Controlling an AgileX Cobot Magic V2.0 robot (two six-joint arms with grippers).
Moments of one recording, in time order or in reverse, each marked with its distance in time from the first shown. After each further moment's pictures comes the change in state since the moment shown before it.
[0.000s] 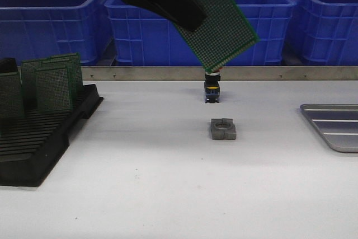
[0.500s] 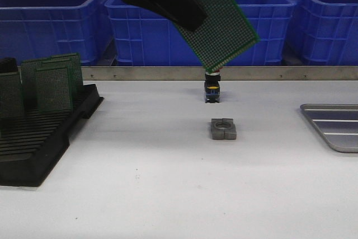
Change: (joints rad) left arm 0.000 0.000 0.000 0.000 0.000 0.000; right arm 0.118 0.347 -0.194 0.217 0.176 -0.063
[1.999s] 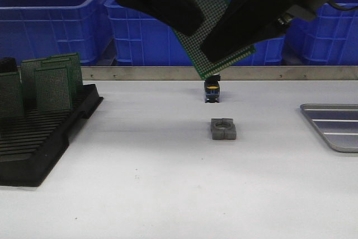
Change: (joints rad) left arm 0.000 0.000 0.000 0.017 0.029 0.021; right arm 0.347 0.970 -0.502 0.716 -0.003 -1.272
